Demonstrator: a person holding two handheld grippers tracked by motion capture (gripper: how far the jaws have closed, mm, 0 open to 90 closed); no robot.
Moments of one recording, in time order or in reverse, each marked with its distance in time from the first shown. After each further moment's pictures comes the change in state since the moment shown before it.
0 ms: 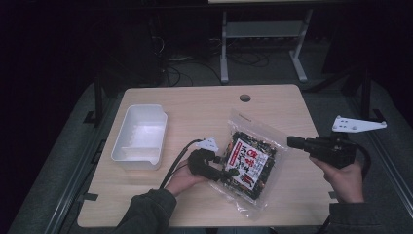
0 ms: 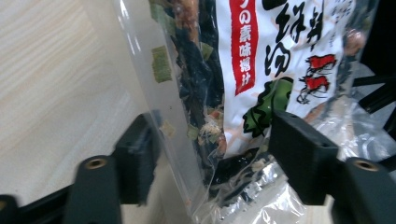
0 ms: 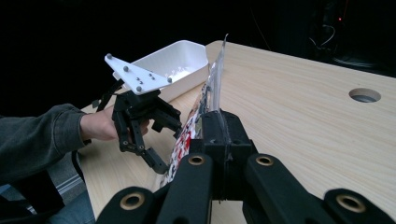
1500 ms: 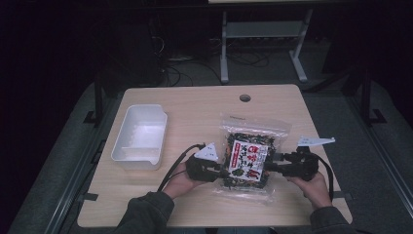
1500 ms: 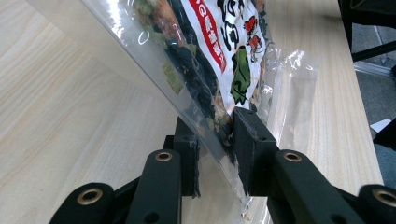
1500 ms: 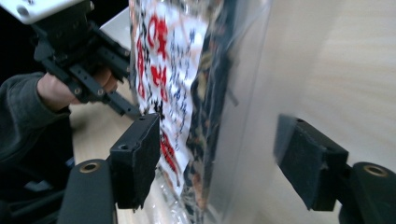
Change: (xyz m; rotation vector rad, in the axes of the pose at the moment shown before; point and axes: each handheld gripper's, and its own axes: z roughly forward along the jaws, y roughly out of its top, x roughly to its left) left arm -0.021 -0.004 -0.008 0.024 0.071 0.195; right arm -0.040 -0.088 0.081 0.146 0.113 0.213
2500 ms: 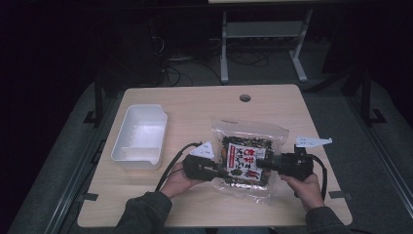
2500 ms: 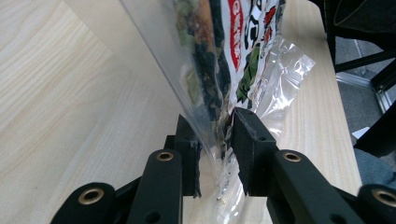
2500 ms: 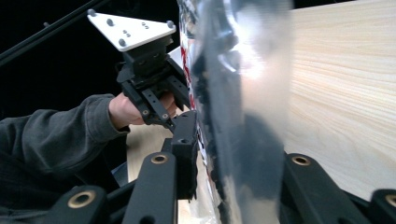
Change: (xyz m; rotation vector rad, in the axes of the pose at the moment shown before) left arm 0.006 -0.003 -0.009 -0.038 -0.053 -0.040; right arm 0.024 0.010 0.004 -0.134 0.200 -0.071
